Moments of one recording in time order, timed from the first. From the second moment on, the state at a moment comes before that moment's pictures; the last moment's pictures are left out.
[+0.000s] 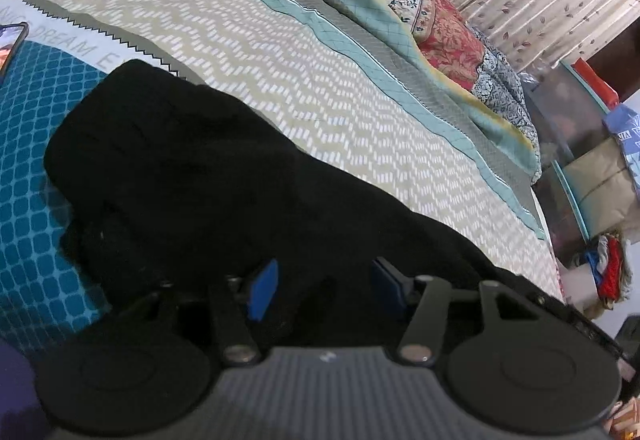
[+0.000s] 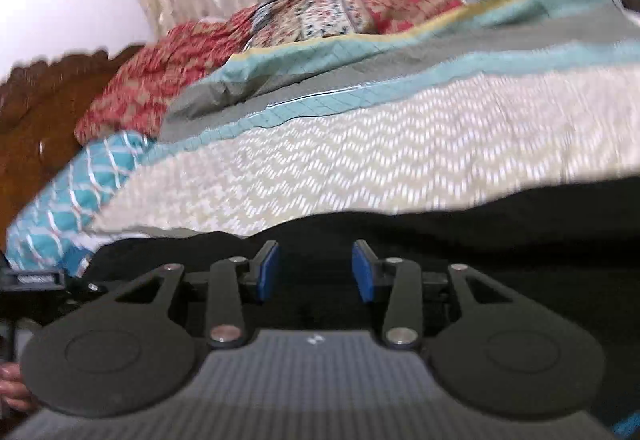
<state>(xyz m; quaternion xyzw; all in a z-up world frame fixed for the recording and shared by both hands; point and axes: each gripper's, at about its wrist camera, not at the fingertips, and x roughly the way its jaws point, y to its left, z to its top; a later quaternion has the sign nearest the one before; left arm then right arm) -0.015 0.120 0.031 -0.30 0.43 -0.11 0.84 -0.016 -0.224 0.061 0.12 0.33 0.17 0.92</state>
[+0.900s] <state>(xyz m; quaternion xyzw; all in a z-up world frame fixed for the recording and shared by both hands) -0.018 0.131 0.051 -0.33 0.39 -0.13 0.85 0.013 -0.183 0.054 0.04 0.35 0.18 0.92</state>
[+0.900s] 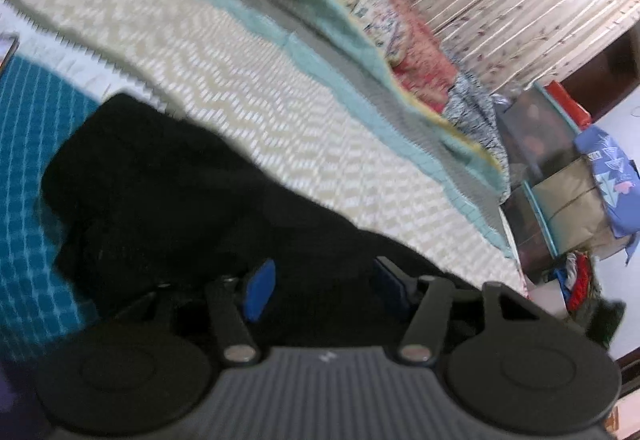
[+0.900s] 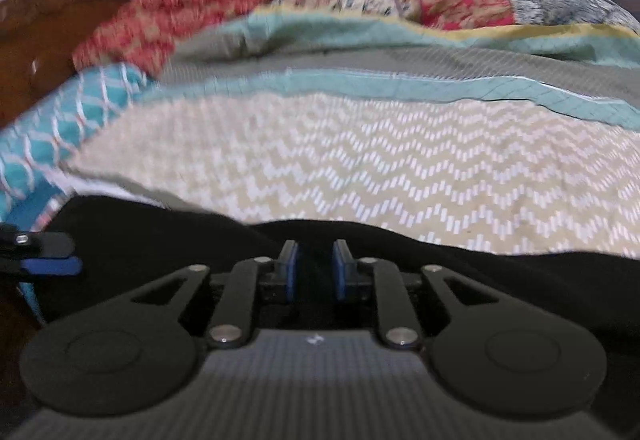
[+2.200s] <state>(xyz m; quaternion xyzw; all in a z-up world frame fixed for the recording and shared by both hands) -0.006 0.098 0.021 -0.23 0.47 -0.10 0.85 -0.005 -0.274 0.005 0.17 0.41 0.05 0.90</state>
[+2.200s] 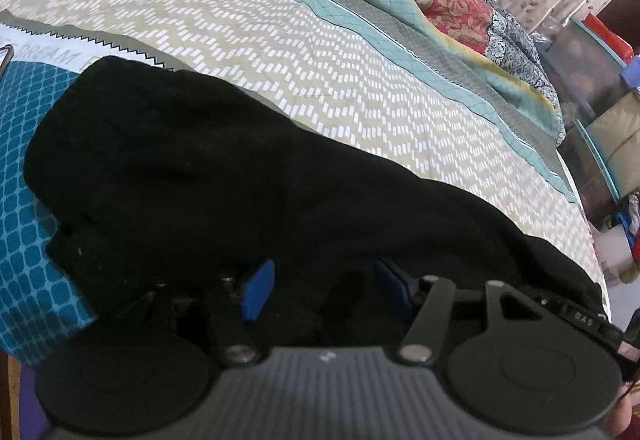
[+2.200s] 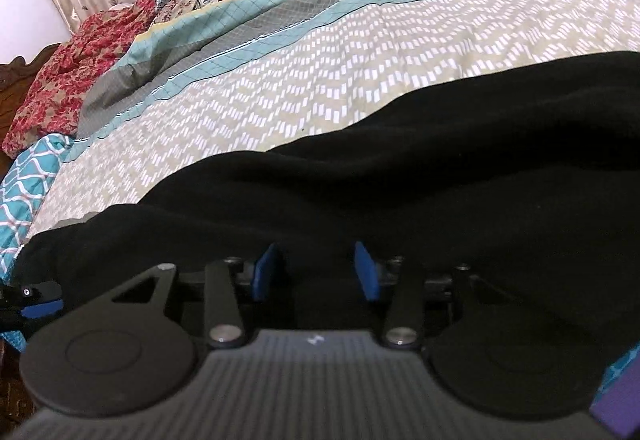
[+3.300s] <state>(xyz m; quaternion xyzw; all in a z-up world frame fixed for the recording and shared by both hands) 0.002 0.009 0.063 -0.20 0.51 -0.13 0.82 -0.147 -0.541 0.046 0.38 0.10 -0.16 0.90</state>
